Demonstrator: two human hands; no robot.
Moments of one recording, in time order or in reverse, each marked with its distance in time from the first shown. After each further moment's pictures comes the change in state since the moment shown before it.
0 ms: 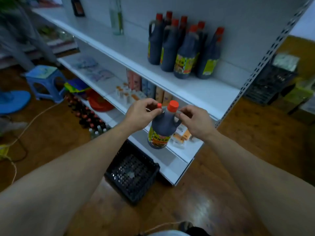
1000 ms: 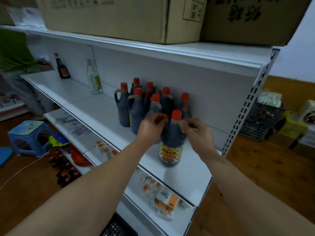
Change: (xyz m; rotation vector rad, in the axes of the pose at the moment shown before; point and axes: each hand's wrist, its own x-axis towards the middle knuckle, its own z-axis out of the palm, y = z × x) left_hand 0.249 0.104 0.092 -0.160 0.155 -0.015; right_hand 0.187 0.080 -0.127 0.461 0.343 0.070
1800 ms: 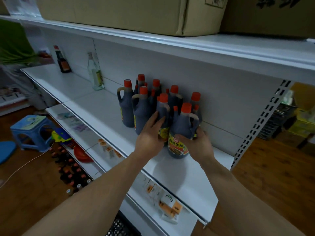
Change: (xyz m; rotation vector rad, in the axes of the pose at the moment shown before) left_hand 0.019 -0.077 -0.002 0.407 0.023 0.358; right_hand 0.032 0.055 0.047 -0.192 -0.052 0.244
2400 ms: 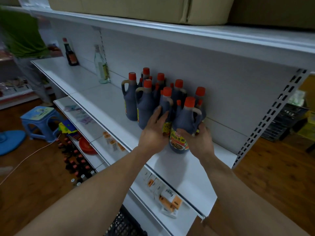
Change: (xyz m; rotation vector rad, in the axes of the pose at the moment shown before) left_hand -0.010 0.010 0.005 0.035 -0.012 -0.026; right_hand -0.001 0.003 0.004 -0.007 0.018 0.003
